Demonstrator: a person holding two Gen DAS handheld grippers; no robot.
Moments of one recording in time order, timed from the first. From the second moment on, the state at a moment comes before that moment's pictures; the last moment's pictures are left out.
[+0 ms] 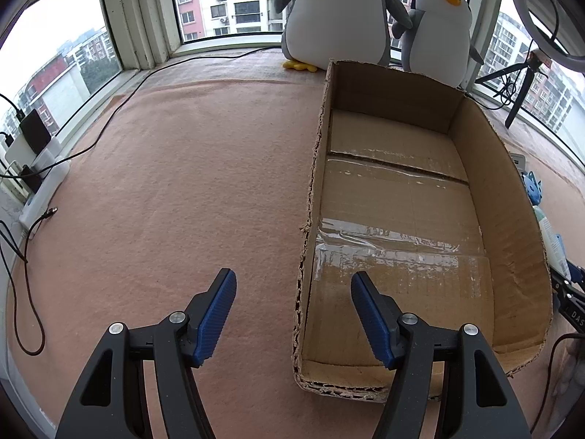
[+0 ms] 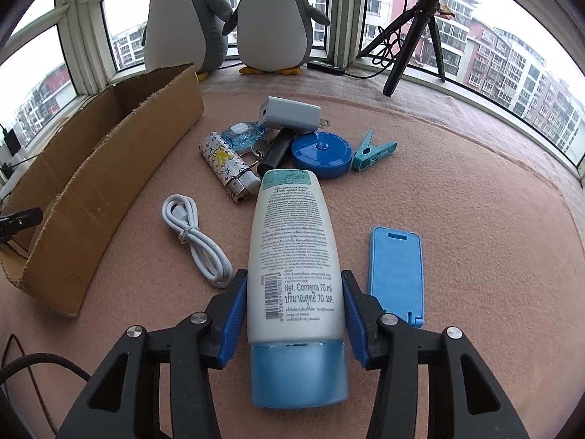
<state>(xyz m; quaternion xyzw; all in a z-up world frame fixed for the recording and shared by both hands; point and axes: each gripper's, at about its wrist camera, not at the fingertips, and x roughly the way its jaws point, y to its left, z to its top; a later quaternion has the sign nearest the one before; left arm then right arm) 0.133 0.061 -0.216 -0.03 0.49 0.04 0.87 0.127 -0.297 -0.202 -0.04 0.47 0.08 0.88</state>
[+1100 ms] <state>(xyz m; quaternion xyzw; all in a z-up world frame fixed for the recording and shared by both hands) 0.138 0.066 -0.221 -0.05 0.50 0.03 0.86 0.134 -0.237 -0.106 0.03 0.42 0.16 0.89</state>
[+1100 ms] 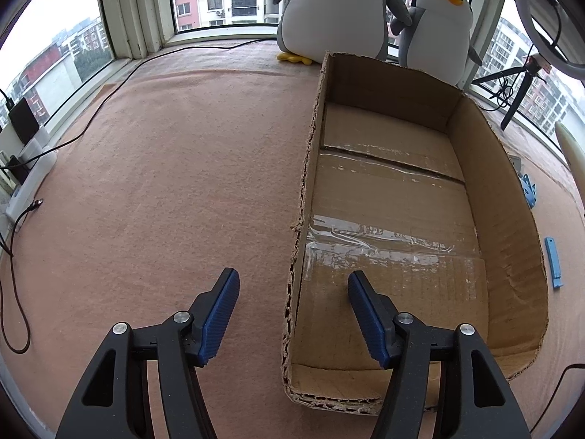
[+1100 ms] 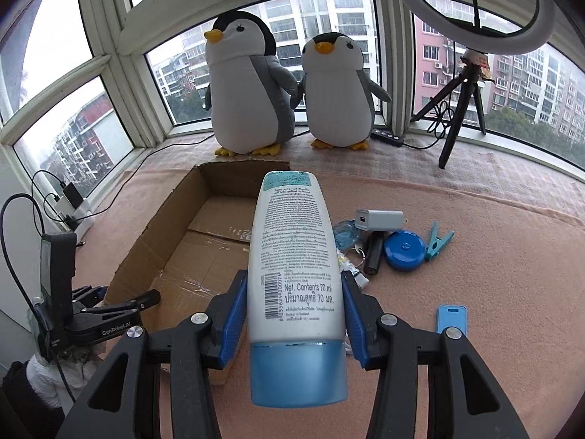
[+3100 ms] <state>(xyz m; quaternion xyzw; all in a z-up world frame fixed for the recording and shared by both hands) 0.140 0.057 -0.223 -0.03 0.50 0.03 0.87 0.113 -0.313 -0.116 0.06 0.42 0.05 0.90</state>
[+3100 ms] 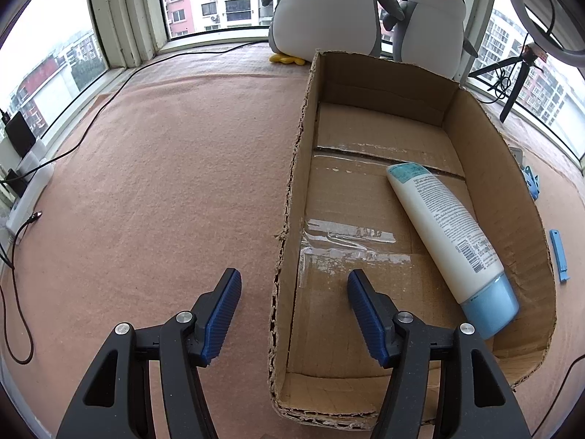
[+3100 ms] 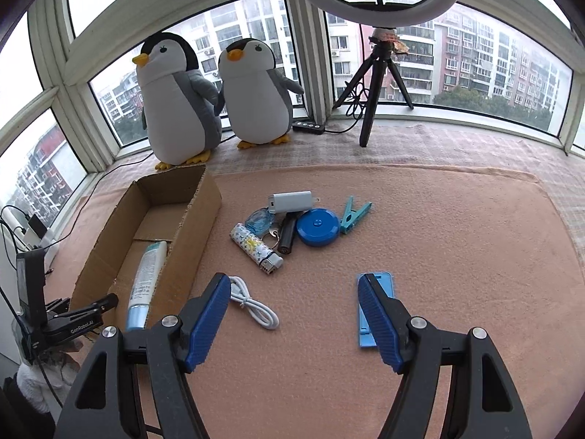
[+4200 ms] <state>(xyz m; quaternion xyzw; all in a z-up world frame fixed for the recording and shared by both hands) 0.142 0.057 -0.222 -0.03 0.50 0.02 0.87 0.132 -0.361 -0.192 0.03 0.50 -0.01 0.87</state>
